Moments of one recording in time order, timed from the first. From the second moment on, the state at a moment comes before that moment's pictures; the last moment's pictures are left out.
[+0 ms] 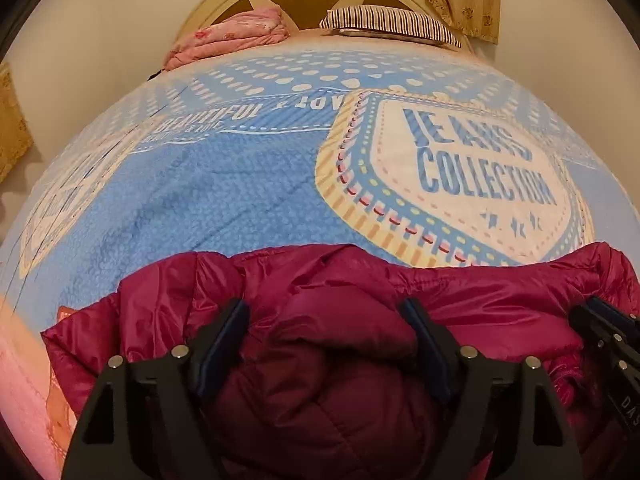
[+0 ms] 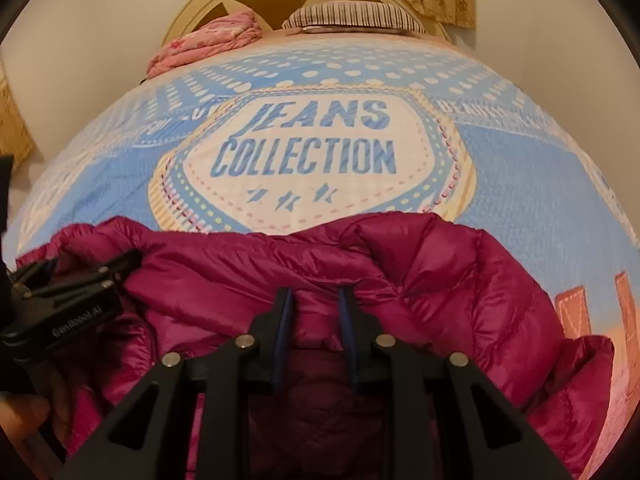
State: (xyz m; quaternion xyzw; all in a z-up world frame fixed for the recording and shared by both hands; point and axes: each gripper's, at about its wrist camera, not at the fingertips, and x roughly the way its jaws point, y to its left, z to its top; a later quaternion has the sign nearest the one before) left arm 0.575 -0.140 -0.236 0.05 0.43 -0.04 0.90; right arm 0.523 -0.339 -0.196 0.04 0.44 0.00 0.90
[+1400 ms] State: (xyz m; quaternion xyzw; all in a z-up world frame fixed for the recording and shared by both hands) left arm 0.571 -0.146 -0.241 0.07 0.42 -0.02 0.90; right arm 0.527 -0.327 -0.206 0.00 0.43 -0.03 0.90
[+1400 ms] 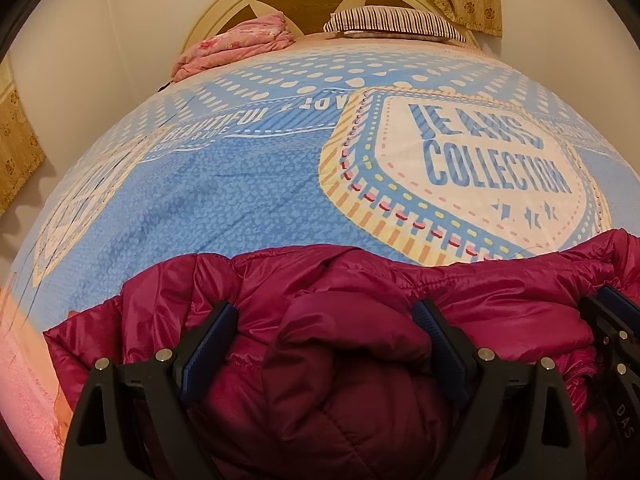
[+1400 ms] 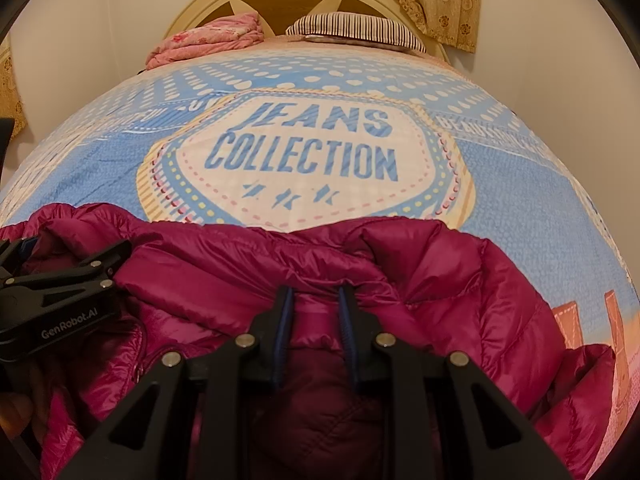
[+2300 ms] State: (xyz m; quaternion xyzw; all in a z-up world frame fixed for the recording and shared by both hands) left arm 0.345 -0.039 -0.205 0.11 0.42 -0.03 0.90; right arm 0.324 -0.375 -0.162 0.03 0.43 -0.05 0.90
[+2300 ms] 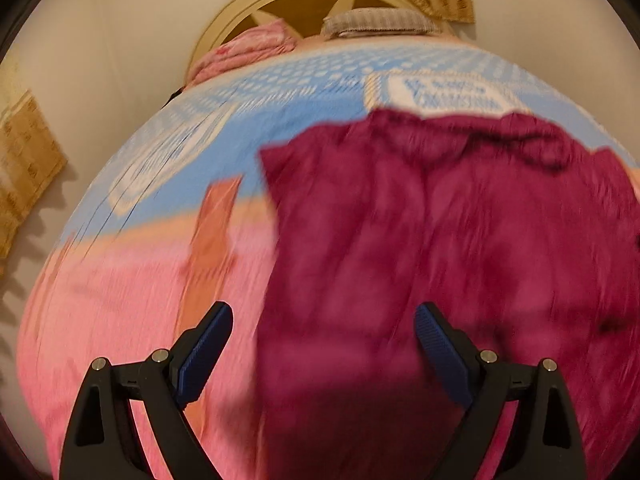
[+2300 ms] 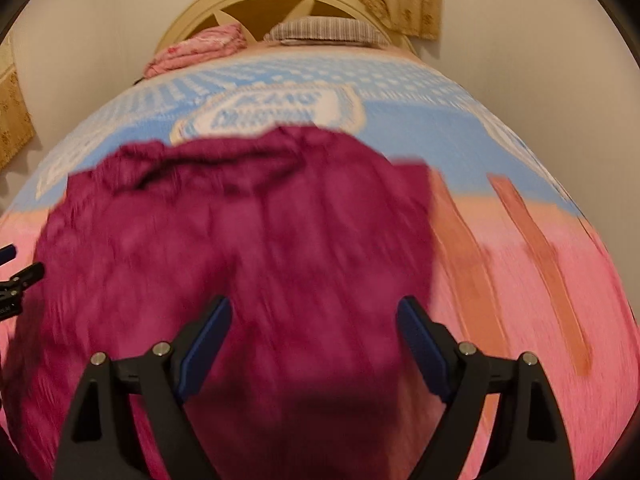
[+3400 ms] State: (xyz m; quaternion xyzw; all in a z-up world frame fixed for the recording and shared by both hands) left arm 0.125 0.039 -0.244 0.06 0.43 -0.07 0.90; right arm 0.079 -0.352 -0.208 0.03 0.45 -0.05 0.89
